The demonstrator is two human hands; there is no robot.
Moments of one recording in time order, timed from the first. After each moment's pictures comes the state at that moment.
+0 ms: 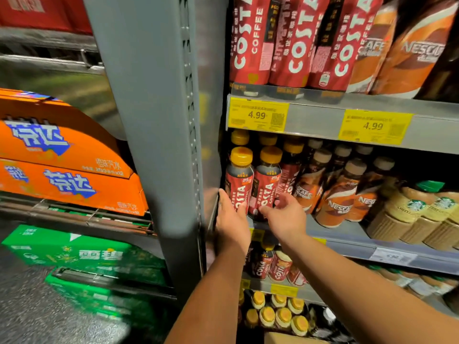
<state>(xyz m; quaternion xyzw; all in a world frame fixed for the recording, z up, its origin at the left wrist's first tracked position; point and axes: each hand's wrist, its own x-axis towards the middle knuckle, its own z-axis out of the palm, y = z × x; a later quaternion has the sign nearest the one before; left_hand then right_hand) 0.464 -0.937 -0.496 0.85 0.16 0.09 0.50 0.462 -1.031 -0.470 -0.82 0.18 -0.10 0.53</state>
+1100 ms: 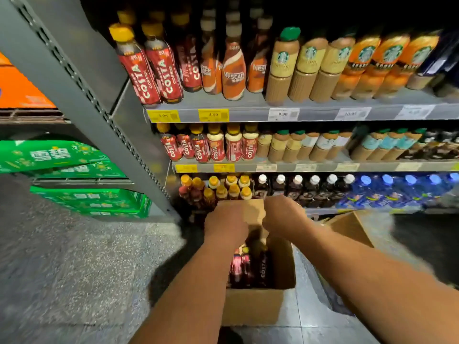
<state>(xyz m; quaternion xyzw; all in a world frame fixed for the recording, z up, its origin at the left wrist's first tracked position) 0.193 -1.071 -0.543 0.97 -0.09 -0.20 0.12 0.195 -1.200 -0.527 -0.96 0.07 0.27 0.10</state>
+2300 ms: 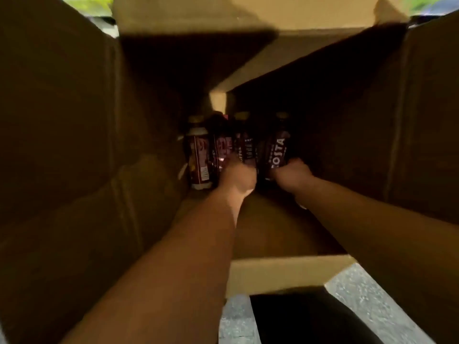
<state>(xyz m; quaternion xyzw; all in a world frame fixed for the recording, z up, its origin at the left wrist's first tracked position) 0.150 -1.118 -1.098 0.73 0.27 -0.48 0.40 0.135 -1.224 -1.087 -0.70 0.46 0.44 0.33</state>
